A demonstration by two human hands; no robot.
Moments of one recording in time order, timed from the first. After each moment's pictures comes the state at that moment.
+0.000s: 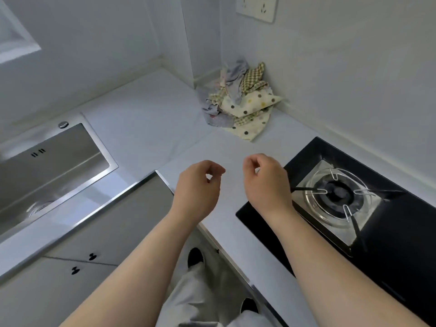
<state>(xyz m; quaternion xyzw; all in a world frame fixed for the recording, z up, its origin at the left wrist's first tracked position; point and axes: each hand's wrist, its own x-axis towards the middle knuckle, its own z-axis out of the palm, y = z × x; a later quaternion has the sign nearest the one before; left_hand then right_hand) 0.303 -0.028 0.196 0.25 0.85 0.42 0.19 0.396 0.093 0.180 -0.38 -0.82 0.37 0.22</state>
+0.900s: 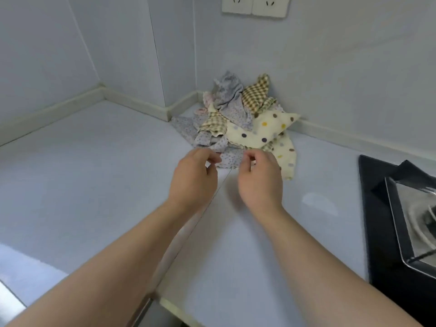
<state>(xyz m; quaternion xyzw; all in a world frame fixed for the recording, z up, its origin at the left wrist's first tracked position) -0.012 0.122 0.024 0.51 0.75 0.42 0.07 0.114 0.188 0.021 -0.53 -0.72 0.23 0.37</state>
